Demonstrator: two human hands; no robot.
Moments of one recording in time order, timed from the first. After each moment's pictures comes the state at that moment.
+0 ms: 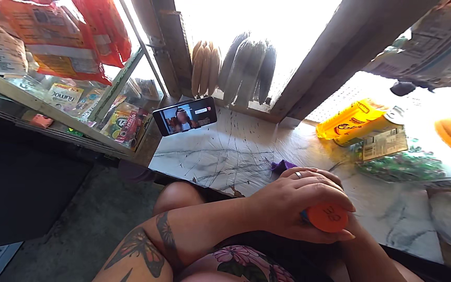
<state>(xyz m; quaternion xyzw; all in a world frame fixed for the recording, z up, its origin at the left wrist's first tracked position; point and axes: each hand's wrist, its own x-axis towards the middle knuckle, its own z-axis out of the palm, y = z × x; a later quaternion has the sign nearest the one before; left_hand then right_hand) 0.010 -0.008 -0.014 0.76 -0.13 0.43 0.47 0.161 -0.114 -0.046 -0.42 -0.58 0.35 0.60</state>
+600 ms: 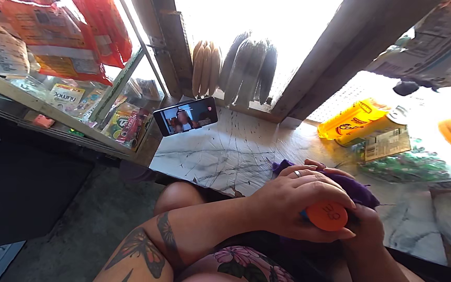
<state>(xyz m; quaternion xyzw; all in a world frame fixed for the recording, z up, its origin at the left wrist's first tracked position) 0.010 -0.008 -0.014 0.76 -0.12 0.44 0.46 0.160 -0.131 -0.035 -0.39 -0.46 0.43 0.67</state>
